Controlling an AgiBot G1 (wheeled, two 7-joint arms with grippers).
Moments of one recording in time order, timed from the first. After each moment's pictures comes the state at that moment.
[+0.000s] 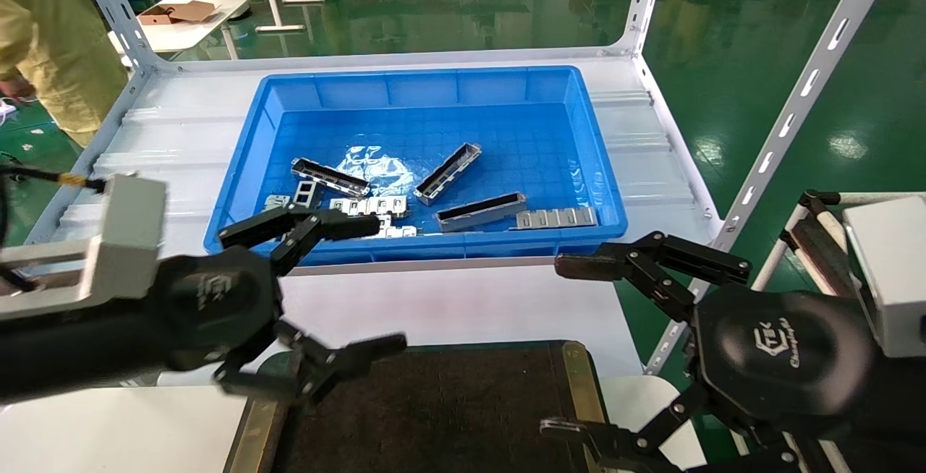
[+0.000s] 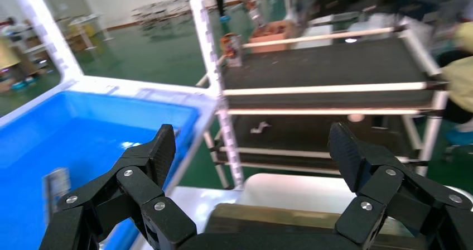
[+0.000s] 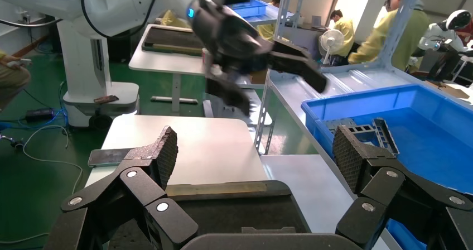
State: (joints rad) left arm -1.13 0.70 0.32 -1.27 0.89 1.33 -0.16; right arm 1.08 -0.61 -0.28 1.28 -0.73 -1.50 0.19
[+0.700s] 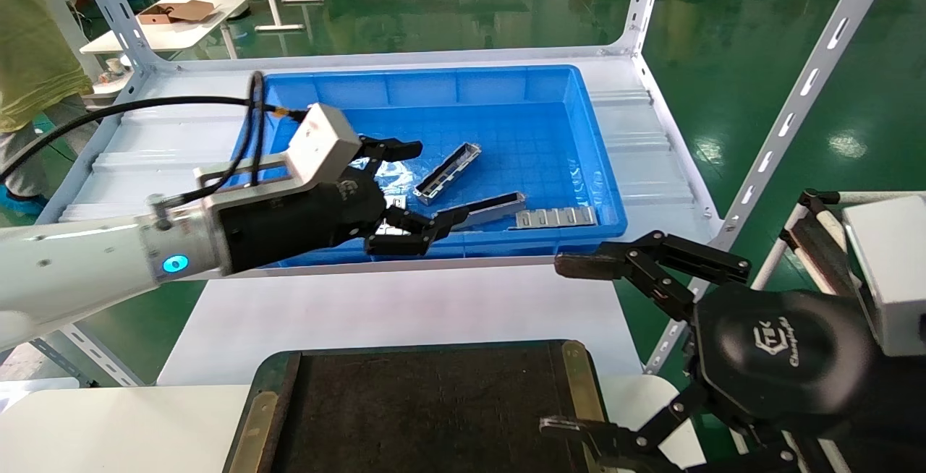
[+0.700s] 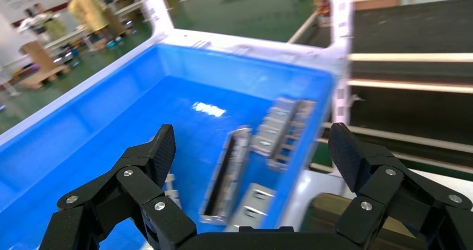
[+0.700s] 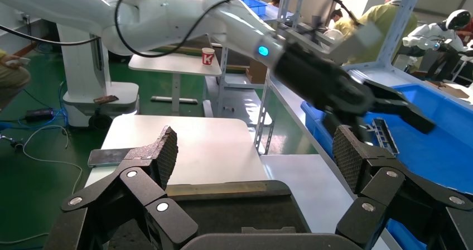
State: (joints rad) left arm -1.33 1.01 0.47 -1.00 1.24 1.00 -0.15; right arm 1.08 -0.61 -0.28 1.28 -0.73 -1.49 0.18
